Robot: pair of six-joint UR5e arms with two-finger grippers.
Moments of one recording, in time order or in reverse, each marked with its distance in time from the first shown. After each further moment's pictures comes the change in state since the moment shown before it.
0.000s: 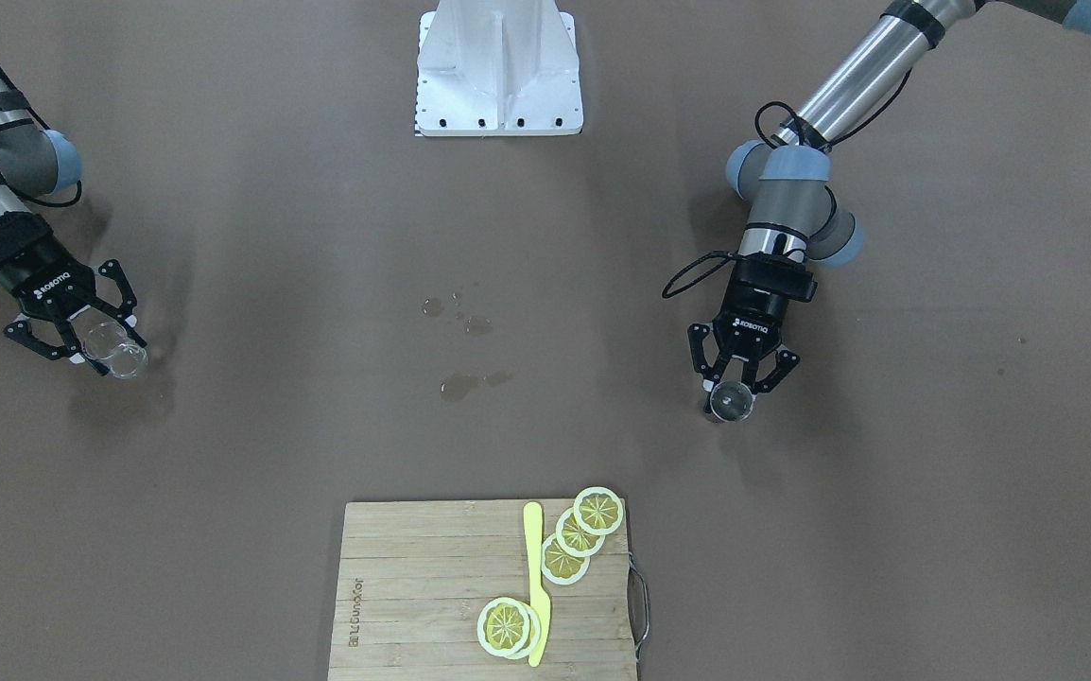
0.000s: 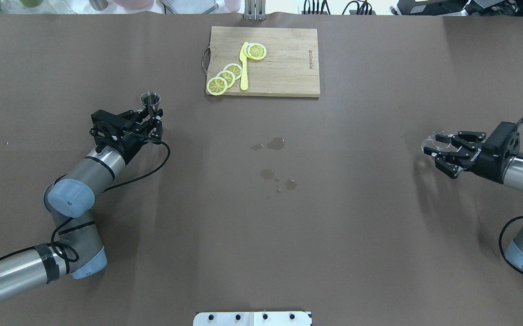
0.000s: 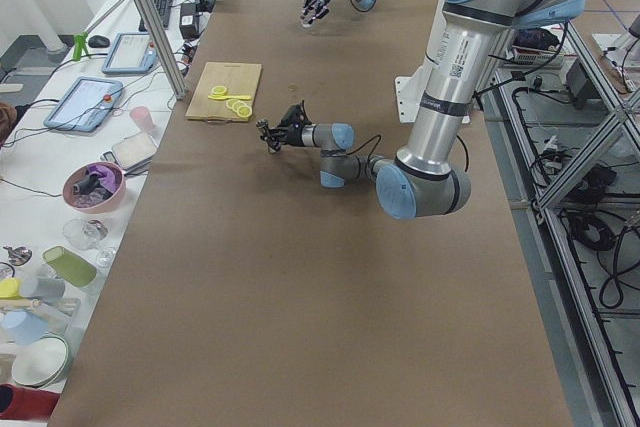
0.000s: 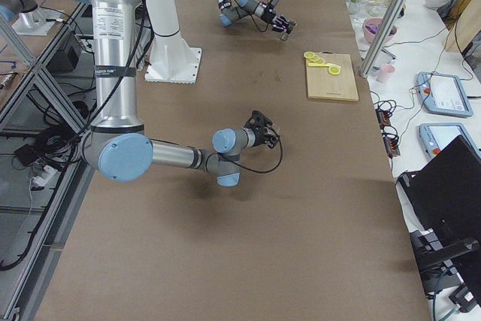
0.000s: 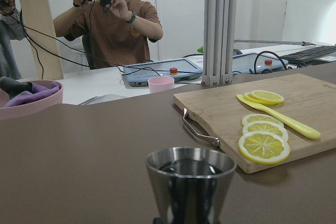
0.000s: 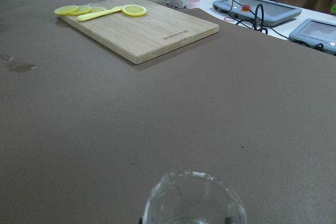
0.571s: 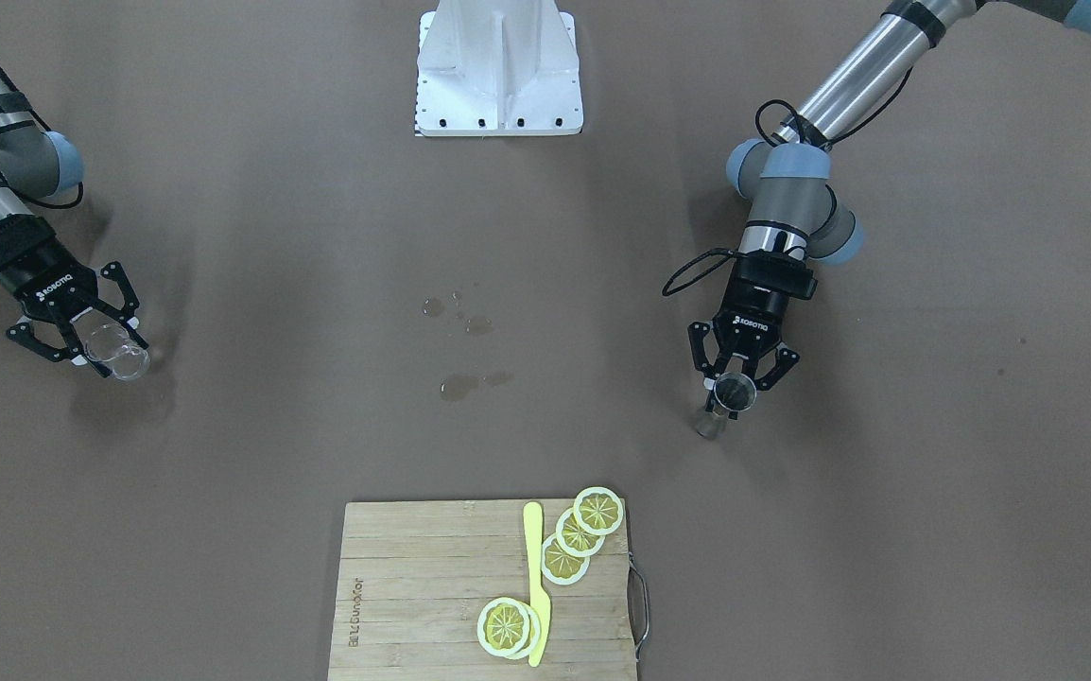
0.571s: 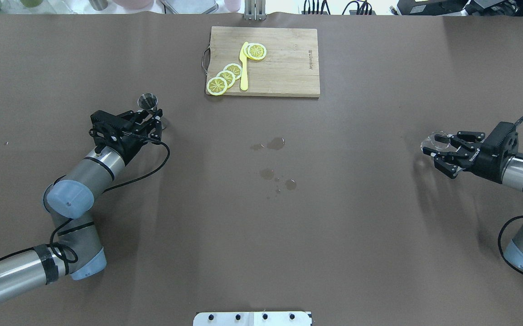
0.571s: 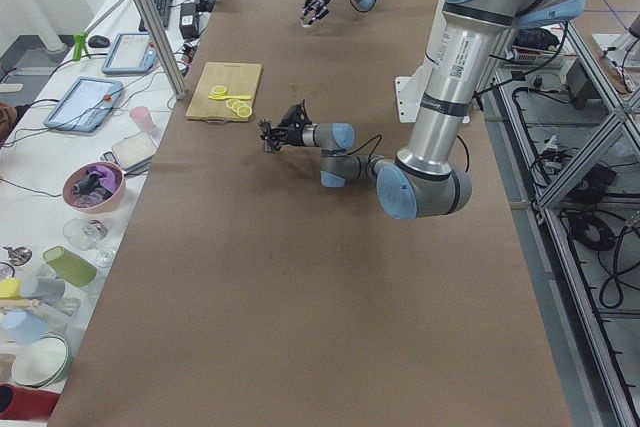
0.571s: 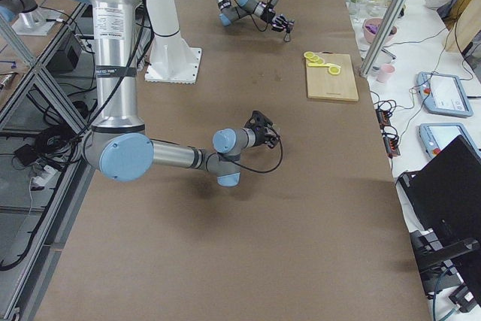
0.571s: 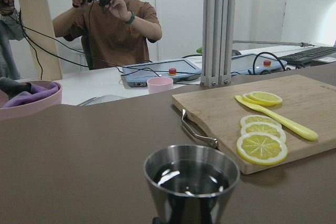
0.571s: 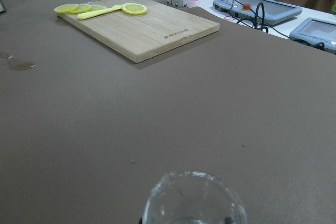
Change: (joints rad) left arm 0.003 0.006 -0.009 0.000 0.004 0.000; right arm -0.001 0.003 -0.004 -0.001 0.000 -0.002
